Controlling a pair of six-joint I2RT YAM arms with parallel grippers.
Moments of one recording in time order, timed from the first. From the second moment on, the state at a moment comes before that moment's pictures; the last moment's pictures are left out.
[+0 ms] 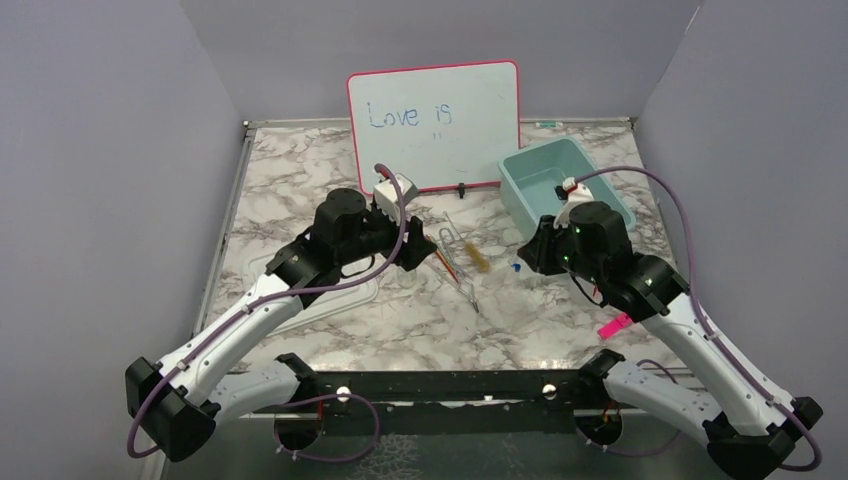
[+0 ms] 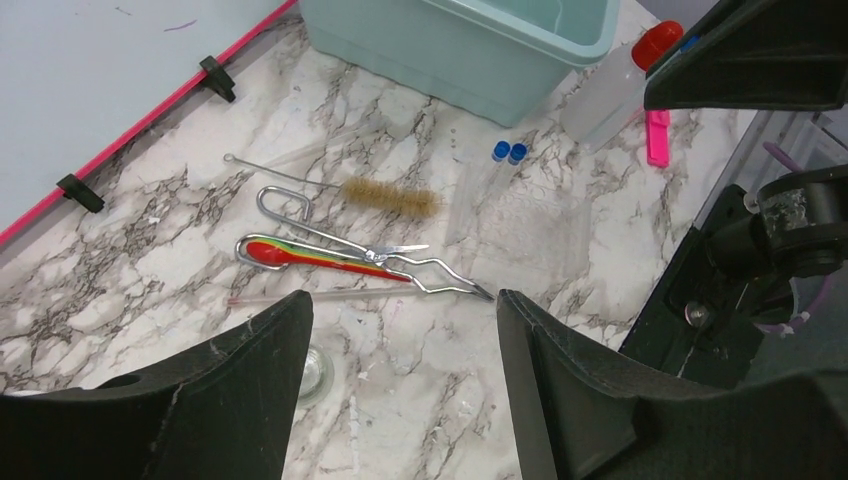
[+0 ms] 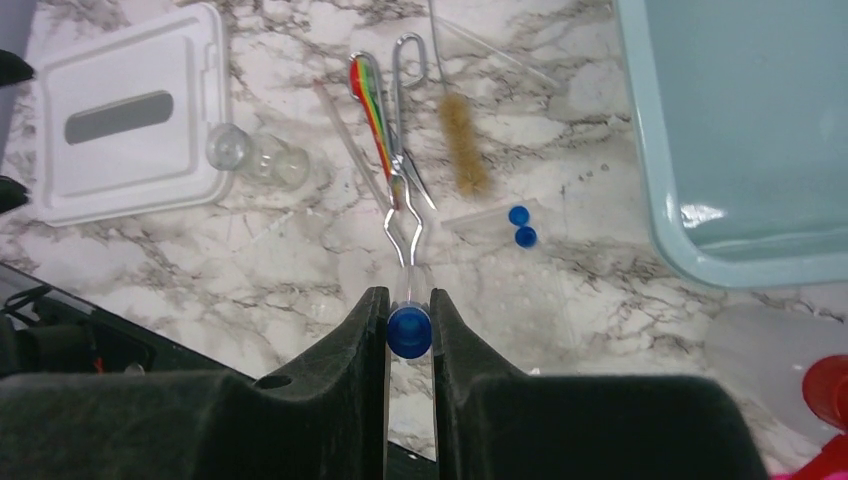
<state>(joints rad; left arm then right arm) -0.68 1.03 0.95 -0.27 0.29 -0.14 0.62 0.87 1.02 -0.73 0.09 0.43</state>
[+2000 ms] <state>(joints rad) -0.68 1.02 0.93 -0.25 0.24 -0.15 0.89 1.06 0.70 -0.69 0.74 1.01</state>
